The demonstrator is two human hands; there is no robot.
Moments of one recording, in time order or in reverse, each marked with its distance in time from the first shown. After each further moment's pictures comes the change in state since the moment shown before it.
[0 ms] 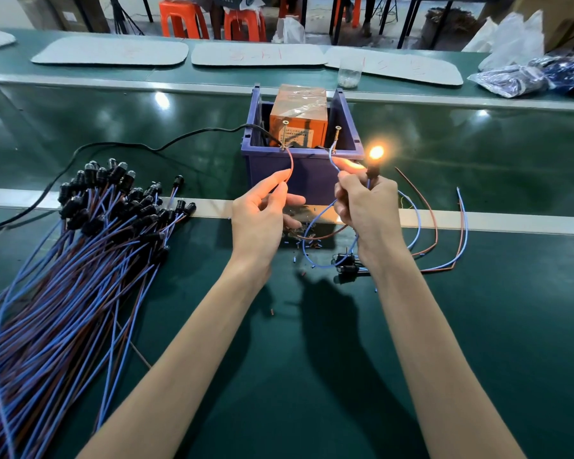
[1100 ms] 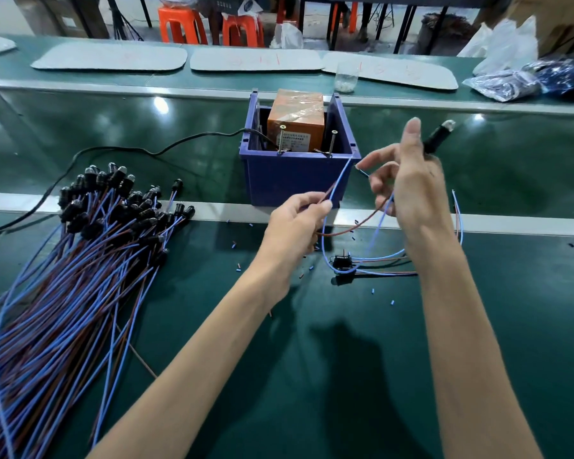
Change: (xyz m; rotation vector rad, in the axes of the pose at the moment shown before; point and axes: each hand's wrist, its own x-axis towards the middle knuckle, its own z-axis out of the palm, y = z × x) left_hand -0.019 0.014 0.022 -0.029 -0.272 -0.265; right_hand -0.009 -0.047 -0.029 -0.257 0.022 -0.126
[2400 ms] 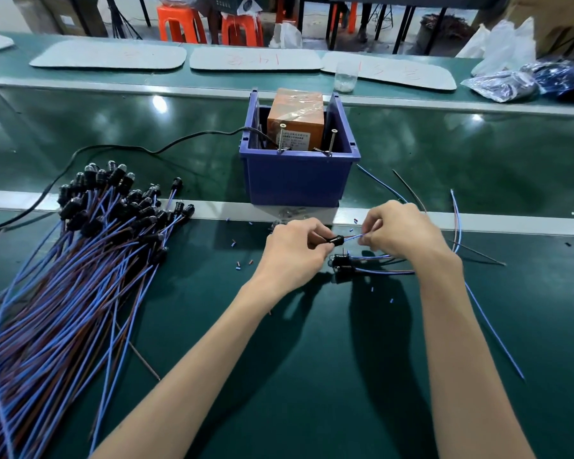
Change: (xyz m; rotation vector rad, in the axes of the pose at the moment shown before) left_hand 0.006 -0.028 -0.009 0.712 -0.042 0.161; right_hand 0.013 0.046 -0.020 -1.116 -0.362 0.160
